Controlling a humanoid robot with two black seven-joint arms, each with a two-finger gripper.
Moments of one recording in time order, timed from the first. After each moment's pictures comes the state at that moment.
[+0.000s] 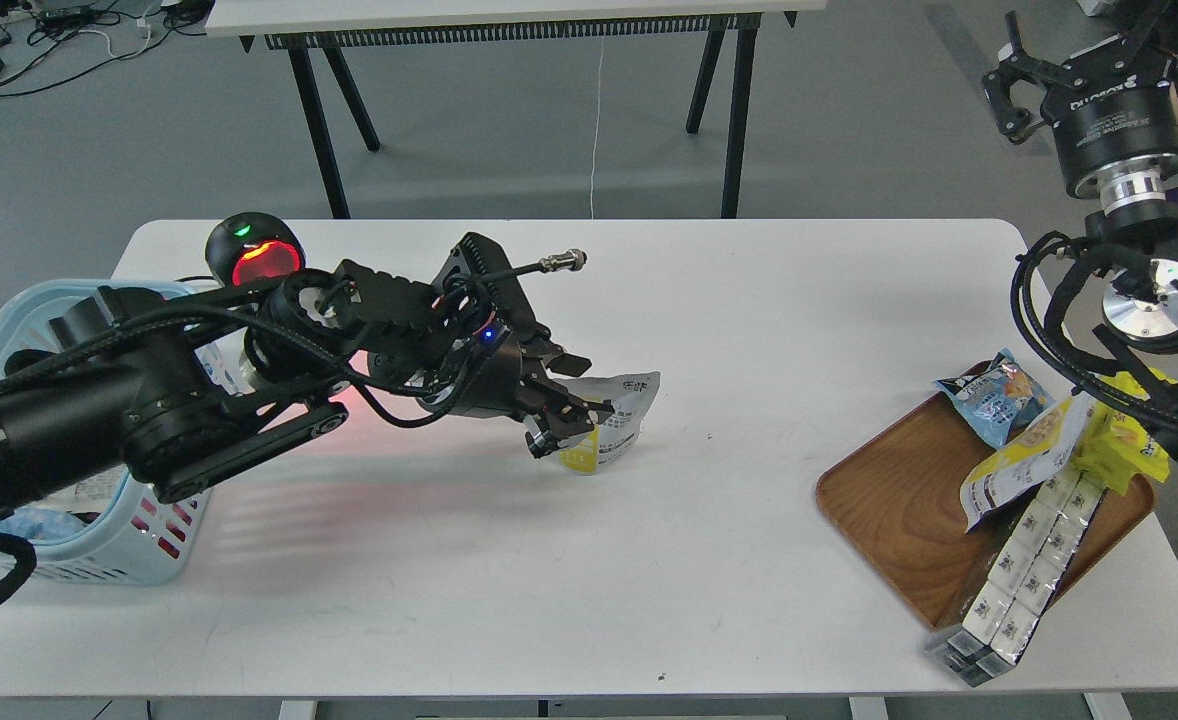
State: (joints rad) left arm -1.01 0.39 -0.32 -1.31 2.18 -0.49 -0.34; right arm 0.84 -0.48 0.75 0.77 0.23 0.40 0.49
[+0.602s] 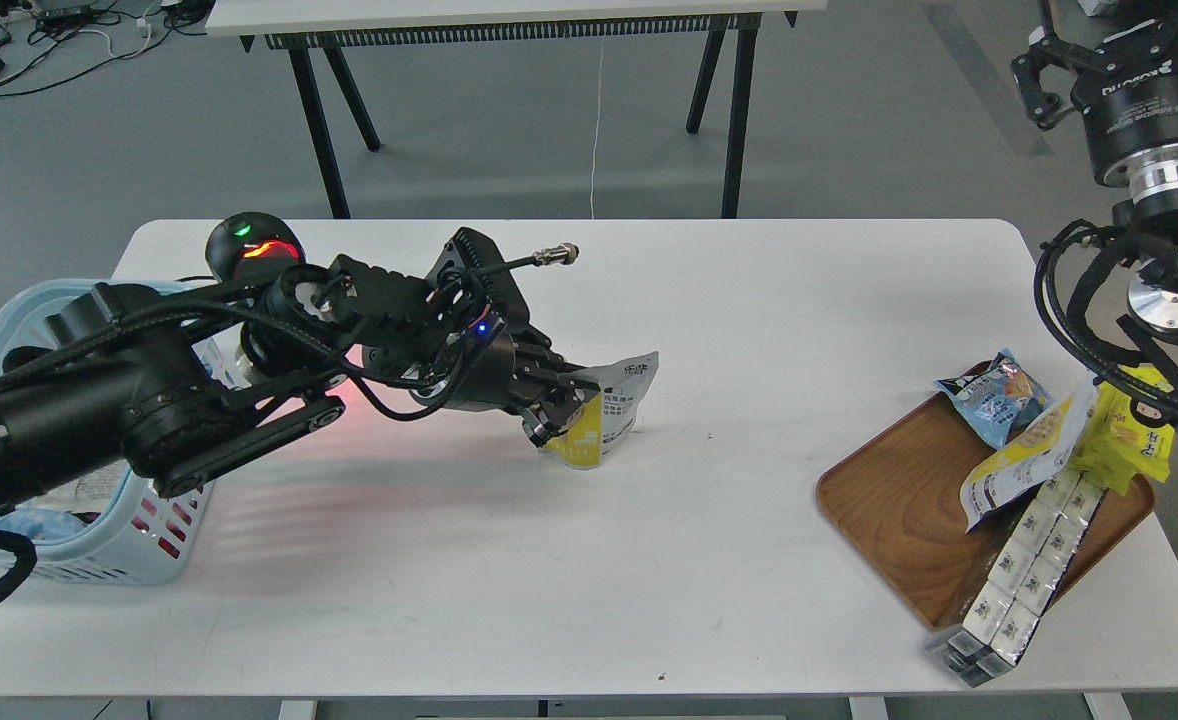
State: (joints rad) left arm -1.01 0.39 -0.32 -1.28 2.18 -0.49 -0.34; right arm 0.85 -0.51 0.77 0.77 0.23 0.40 0.49
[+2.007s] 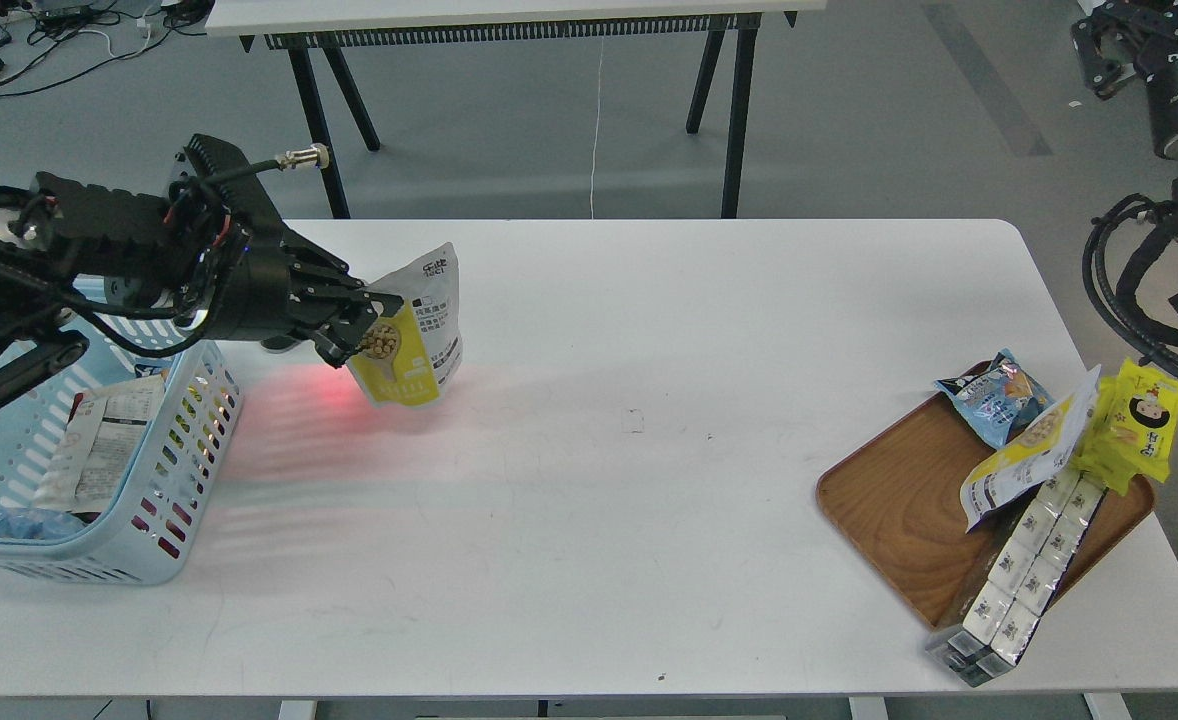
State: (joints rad) left arm -1.00 0.83 -0.41 -1.37 2.18 -0.44 -0.48; right arm 0.86 -0.57 0.79 0.77 0.23 0.40 0.49
